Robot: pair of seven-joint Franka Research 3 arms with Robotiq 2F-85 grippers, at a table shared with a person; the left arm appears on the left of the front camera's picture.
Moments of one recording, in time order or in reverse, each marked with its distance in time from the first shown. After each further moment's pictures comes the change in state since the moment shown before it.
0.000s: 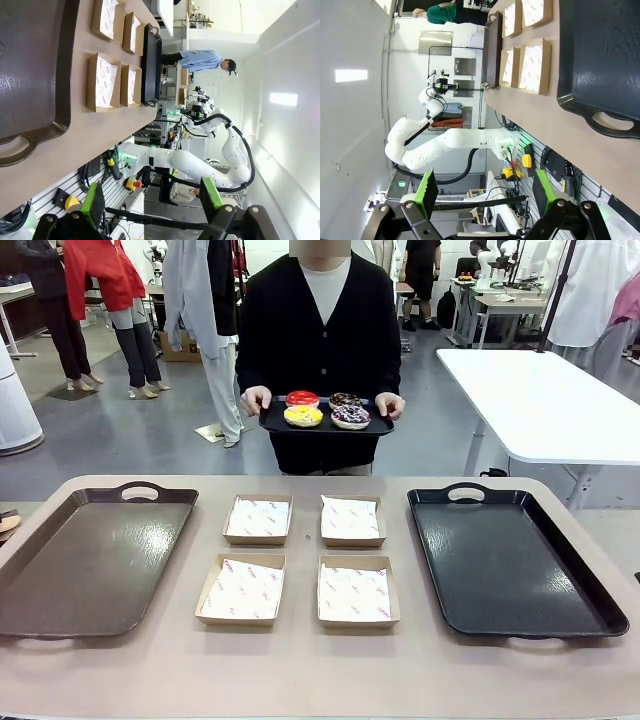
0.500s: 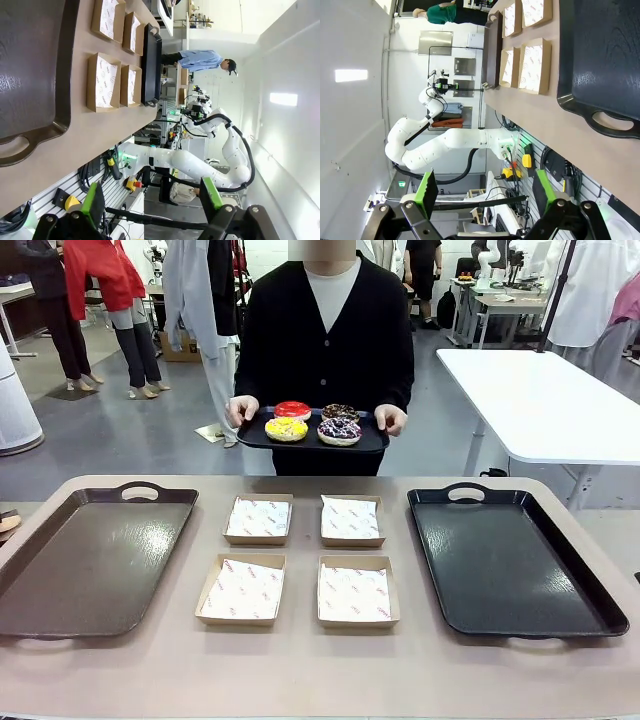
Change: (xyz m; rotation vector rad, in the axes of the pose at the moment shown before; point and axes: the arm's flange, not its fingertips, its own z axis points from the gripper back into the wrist) left arm 0.000 0.000 0.000 0.000 0.000 0.000; right arm 0.000 0.000 0.000 0.000 0.000 0.000
